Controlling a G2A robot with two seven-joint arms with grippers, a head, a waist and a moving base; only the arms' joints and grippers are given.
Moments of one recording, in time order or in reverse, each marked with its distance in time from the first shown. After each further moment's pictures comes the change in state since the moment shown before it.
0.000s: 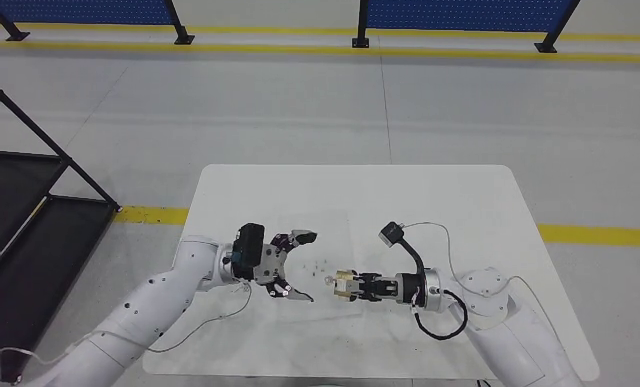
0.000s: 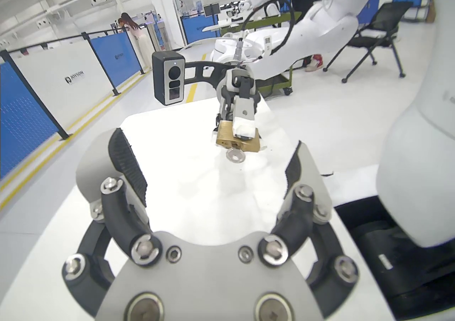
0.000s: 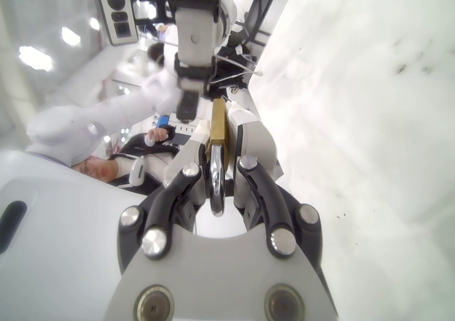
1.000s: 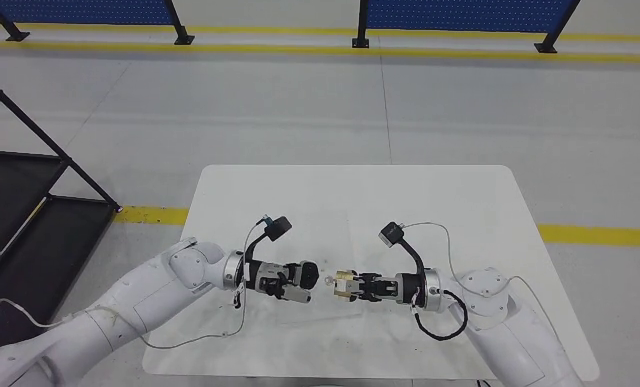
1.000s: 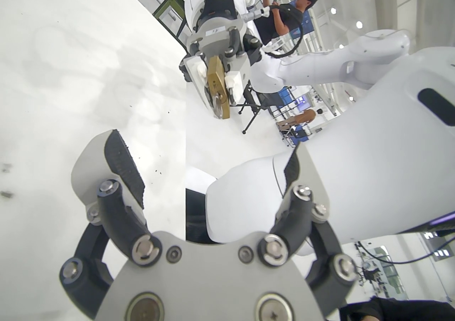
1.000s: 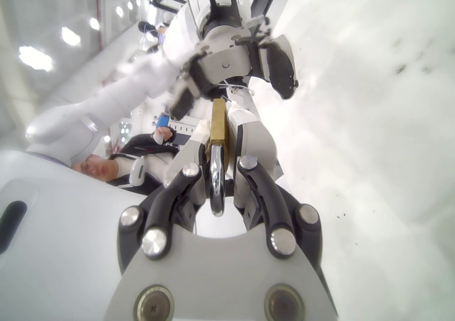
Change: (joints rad) left arm -0.258 0.132 0.428 0.063 -1.917 0.053 -1.622; right arm 0.000 0.000 0.000 0.000 0.000 0.000 0.000
